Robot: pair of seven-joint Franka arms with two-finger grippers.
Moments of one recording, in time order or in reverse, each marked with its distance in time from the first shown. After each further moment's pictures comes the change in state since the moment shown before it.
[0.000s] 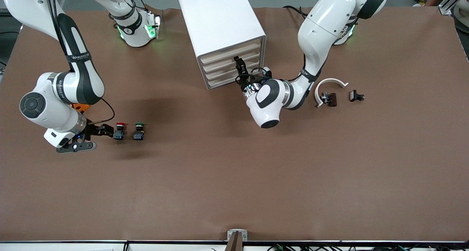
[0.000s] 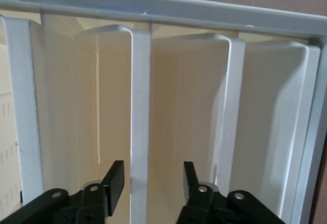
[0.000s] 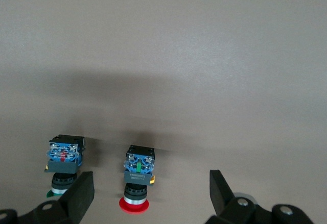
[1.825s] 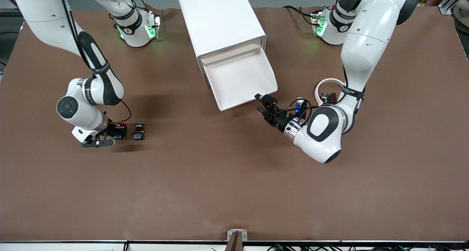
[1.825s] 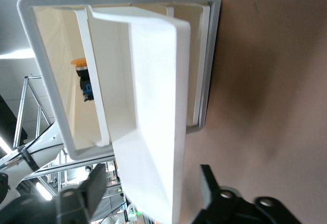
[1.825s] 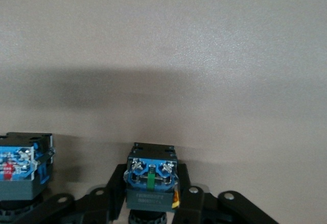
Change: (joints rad) left arm 0.294 0.011 0.030 0.229 -0.017 0.008 0.006; right arm 0.019 0.106 -0.005 -0.153 0.000 0.248 0.087
